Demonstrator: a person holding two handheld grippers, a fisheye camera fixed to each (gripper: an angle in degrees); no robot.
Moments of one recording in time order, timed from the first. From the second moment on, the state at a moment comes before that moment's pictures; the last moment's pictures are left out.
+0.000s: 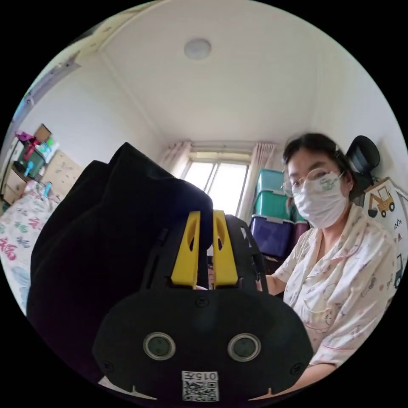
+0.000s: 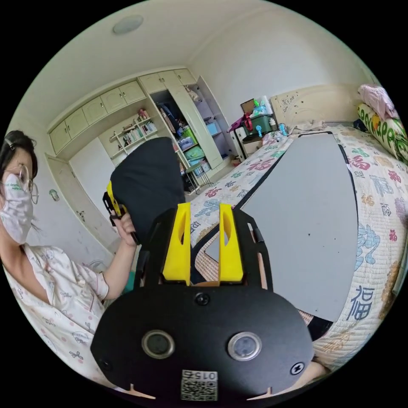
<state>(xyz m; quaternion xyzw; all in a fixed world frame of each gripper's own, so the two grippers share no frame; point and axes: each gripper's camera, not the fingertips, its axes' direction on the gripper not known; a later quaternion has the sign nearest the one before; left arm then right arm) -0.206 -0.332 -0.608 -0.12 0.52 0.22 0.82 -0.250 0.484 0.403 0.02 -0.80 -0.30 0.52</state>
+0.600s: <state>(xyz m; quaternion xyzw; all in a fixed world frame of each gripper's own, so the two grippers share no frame) -0.163 -0.051 -0.472 -0.34 0.33 0.25 0.85 -0.271 0.367 0.464 -0.06 -0.76 -0.16 0.62</state>
